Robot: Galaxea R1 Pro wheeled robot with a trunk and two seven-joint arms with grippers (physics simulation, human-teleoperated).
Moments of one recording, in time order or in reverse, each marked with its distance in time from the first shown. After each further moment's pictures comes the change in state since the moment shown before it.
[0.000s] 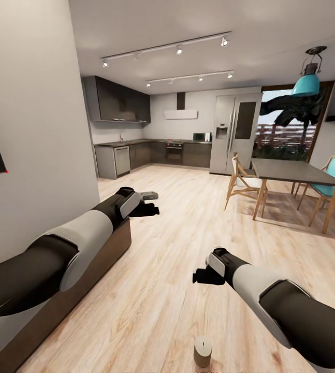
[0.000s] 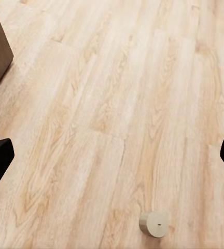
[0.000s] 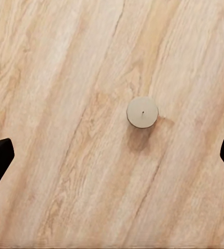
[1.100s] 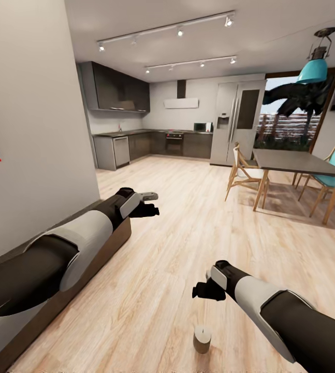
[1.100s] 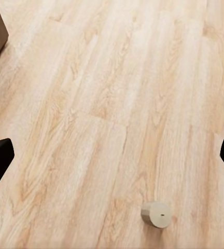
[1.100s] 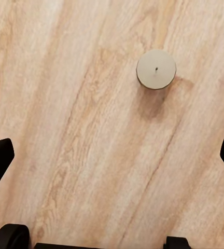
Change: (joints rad) left arm 0.000 0.000 -0.001 0.006 0.003 0.000 0.001; right arm 0.064 -0.005 0.000 0.025 0.002 -0.002 0.069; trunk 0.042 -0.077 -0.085
